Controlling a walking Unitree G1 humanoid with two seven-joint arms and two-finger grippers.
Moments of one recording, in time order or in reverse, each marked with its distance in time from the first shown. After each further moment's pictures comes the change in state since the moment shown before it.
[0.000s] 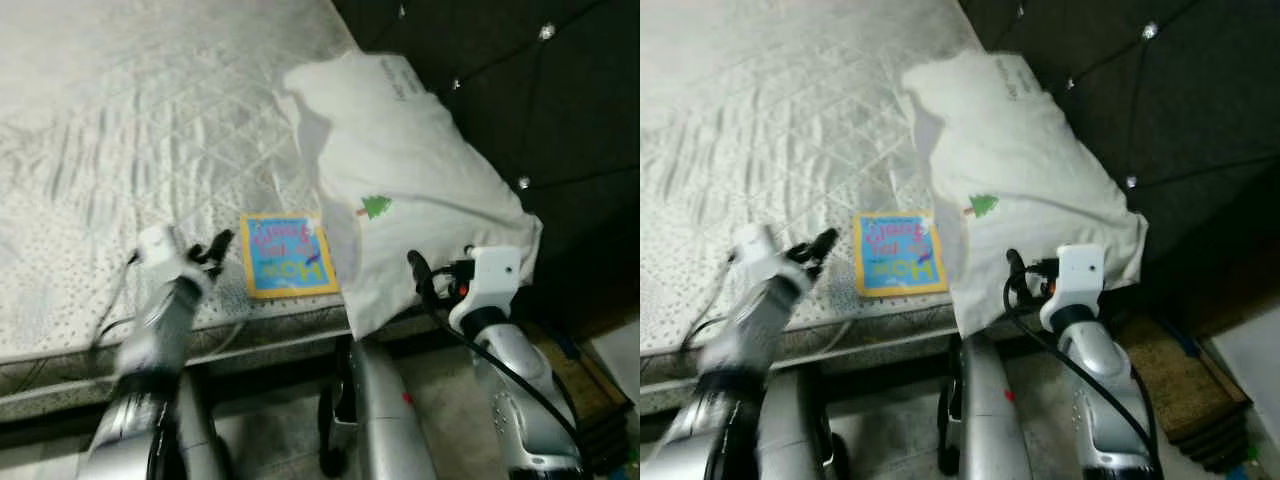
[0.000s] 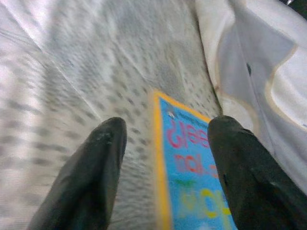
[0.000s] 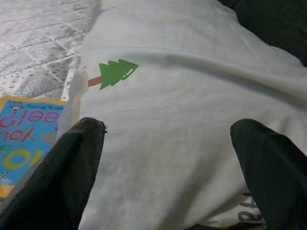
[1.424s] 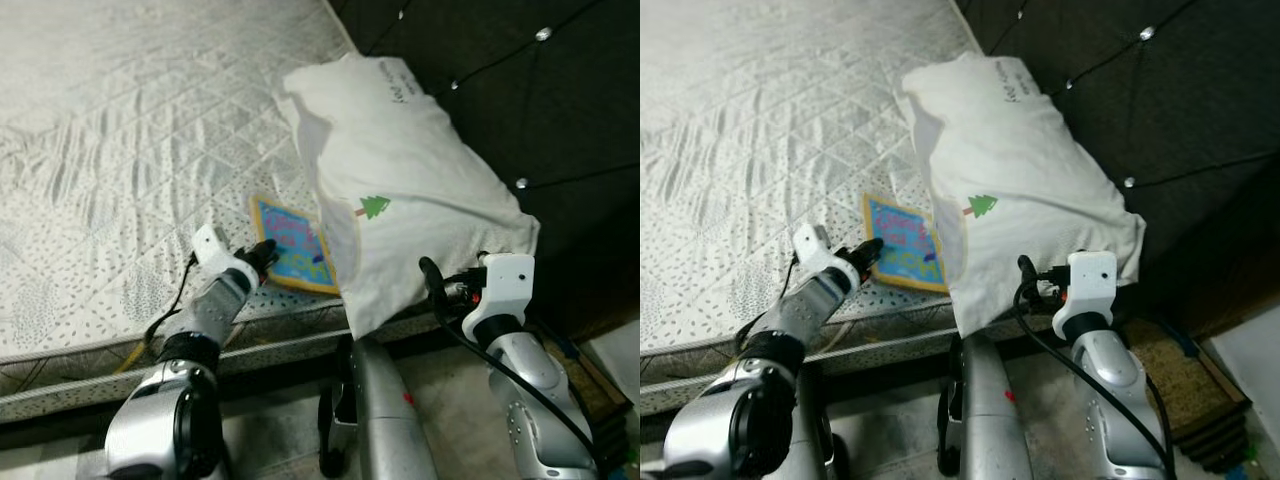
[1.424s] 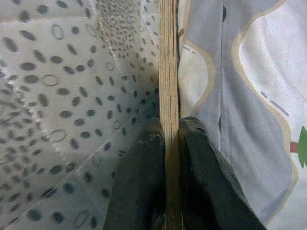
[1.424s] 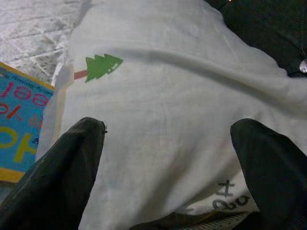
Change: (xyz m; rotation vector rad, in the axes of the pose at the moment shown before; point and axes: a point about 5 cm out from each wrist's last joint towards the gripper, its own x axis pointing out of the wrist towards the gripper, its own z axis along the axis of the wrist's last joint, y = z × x) left arm 0.042 -0.062 -0.036 -0.341 0.265 -0.061; right arm -0.013 -0.013 0.001 -0.044 0.010 -0.026
